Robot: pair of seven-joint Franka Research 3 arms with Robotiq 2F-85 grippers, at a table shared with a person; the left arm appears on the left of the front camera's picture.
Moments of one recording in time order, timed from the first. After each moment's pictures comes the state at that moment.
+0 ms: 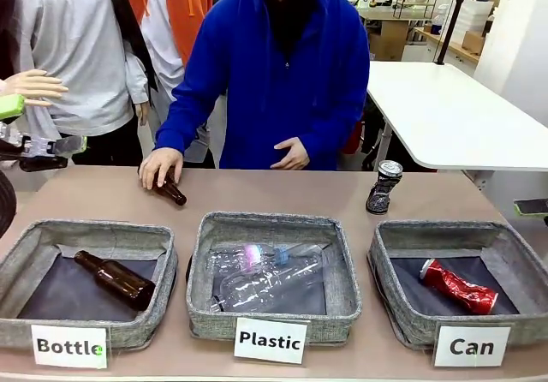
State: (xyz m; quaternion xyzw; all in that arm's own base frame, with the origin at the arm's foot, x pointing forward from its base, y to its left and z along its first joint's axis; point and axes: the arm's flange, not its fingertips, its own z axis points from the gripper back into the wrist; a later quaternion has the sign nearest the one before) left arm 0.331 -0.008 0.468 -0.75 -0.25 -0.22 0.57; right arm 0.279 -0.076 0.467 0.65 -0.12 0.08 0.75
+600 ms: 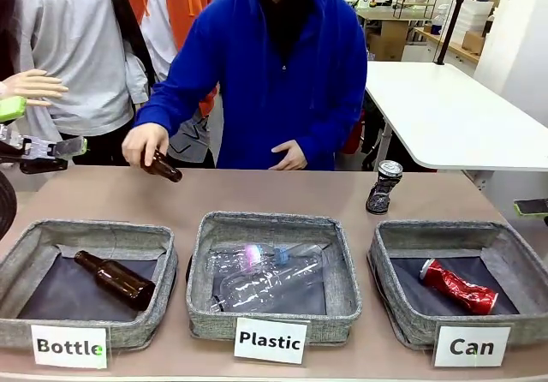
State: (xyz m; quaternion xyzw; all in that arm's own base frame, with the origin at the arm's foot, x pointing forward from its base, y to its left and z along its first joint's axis) left arm 0.332 -0.005 0.463 -0.75 -0.25 -0.21 0.58; right arm 0.279 -0.076 0.467 0.65 -0.12 0.08 0.75
